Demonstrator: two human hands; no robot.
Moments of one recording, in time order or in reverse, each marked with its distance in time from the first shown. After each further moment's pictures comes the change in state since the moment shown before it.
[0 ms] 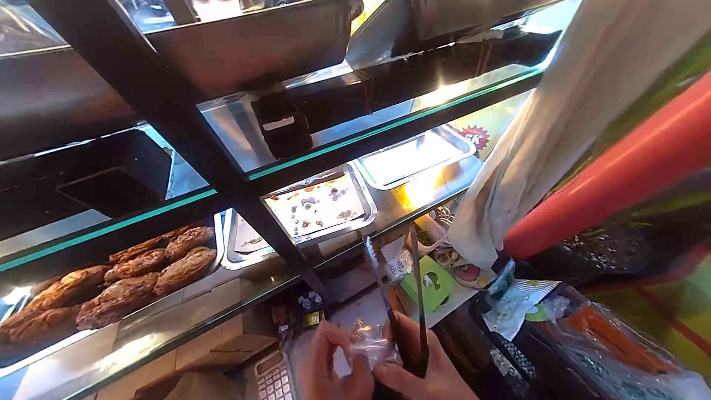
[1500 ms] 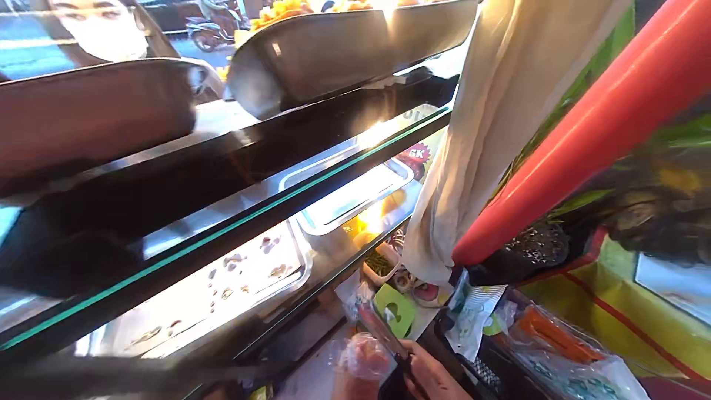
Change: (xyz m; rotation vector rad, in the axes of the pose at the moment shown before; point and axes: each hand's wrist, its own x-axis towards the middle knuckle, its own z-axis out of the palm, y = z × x) left_hand 0.006 -0.062 0.117 -1.070 -0.170 -0.990; right_hand -0.033 0.038 -0.150 -0.340 0.167 0.222
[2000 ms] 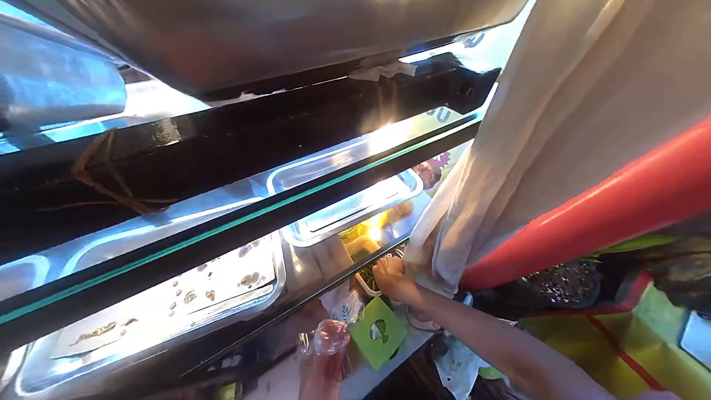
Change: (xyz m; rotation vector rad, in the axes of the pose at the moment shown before) left_hand 0.067 -0.027 -0.032 -0.062 0.250 0.292; right_hand 0.254 -0.049 -0.061 -1.556 -0.438 0.560
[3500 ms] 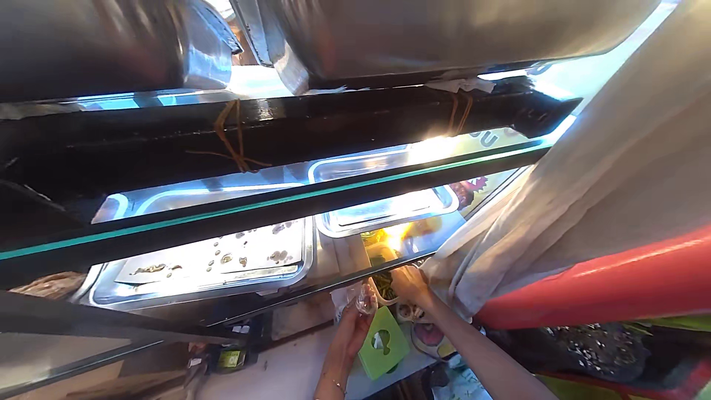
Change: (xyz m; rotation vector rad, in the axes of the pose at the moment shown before) left_hand 0.096 -0.066 -0.004 -0.118 0.010 -0.240; right_hand 0.029 0.028 0.008 0.085 0.099 -0.110
